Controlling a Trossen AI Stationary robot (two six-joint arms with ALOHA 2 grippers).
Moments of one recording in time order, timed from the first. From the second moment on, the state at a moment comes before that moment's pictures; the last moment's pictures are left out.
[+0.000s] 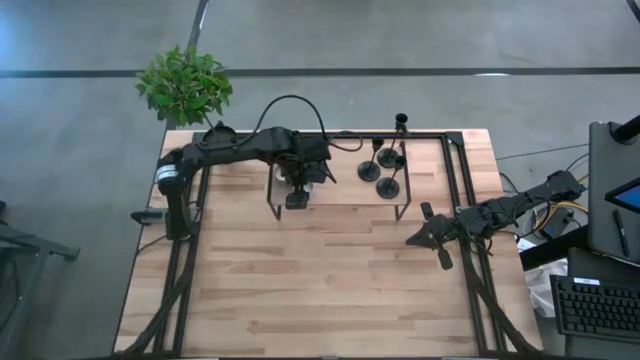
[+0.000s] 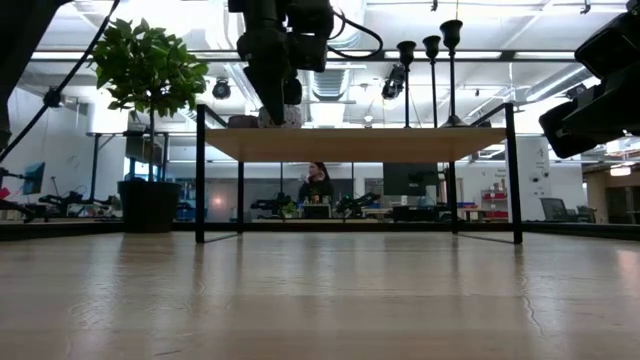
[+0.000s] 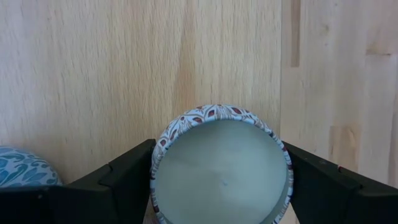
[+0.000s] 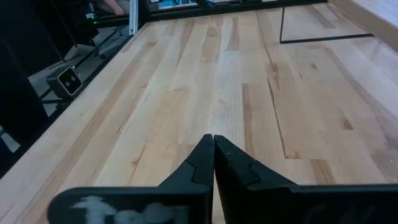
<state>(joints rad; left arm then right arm) 0.26 1.83 1.76 -1.22 0.09 0.29 0.38 0.24 0.08 -0.18 0.15 0.26</state>
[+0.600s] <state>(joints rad) 0.26 1.83 1.76 -1.21 0.09 0.29 0.38 0.24 0.08 -0.18 0.15 0.26</state>
